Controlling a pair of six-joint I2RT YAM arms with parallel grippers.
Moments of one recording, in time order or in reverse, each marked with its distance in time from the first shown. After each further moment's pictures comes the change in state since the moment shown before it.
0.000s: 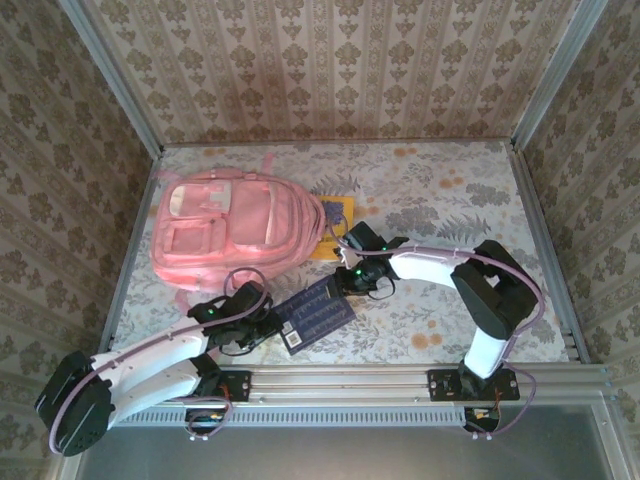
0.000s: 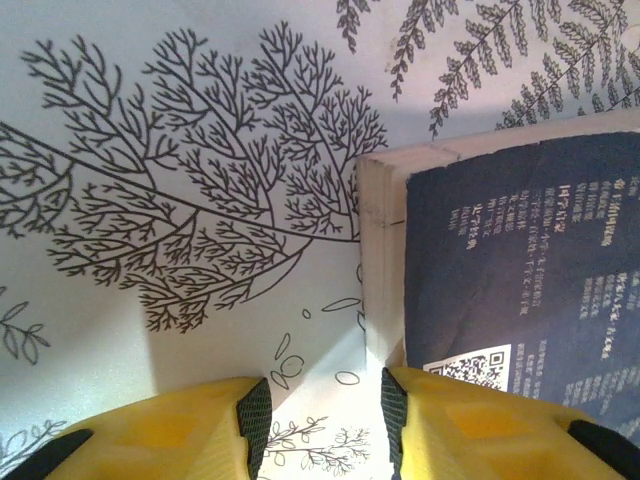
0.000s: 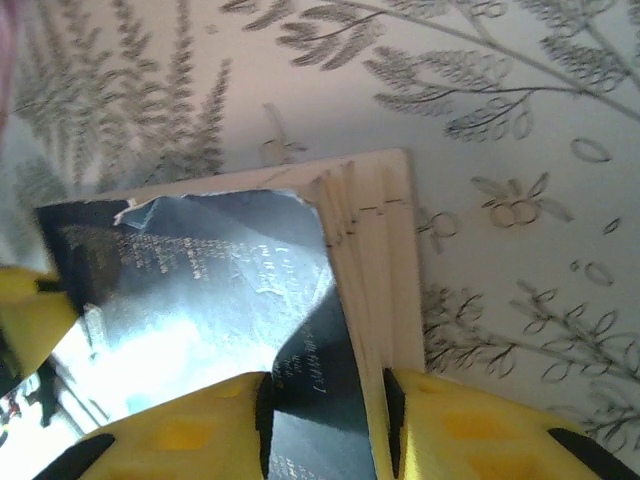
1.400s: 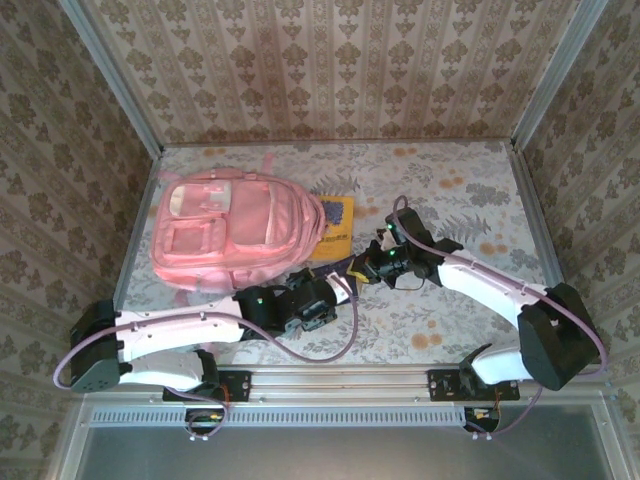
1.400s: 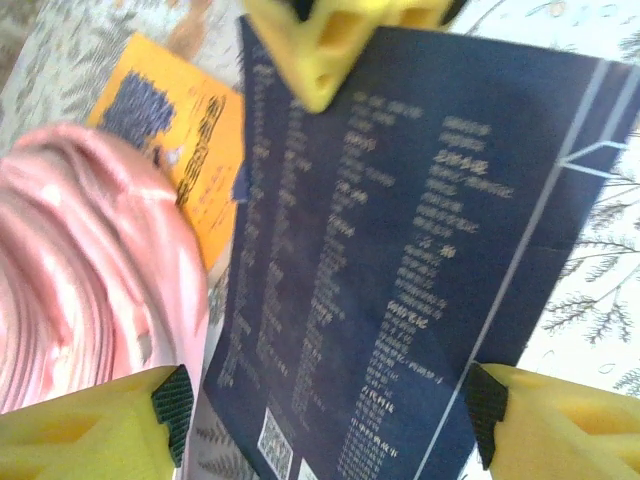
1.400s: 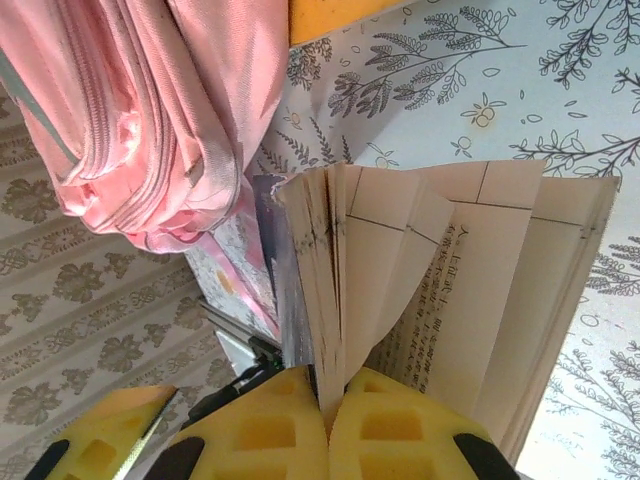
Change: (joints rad) left arm -0.472 0.294 0.487 0.041 -0.559 1.328; right arm -0.165 -0.366 -0.142 0.046 -0.125 0.637
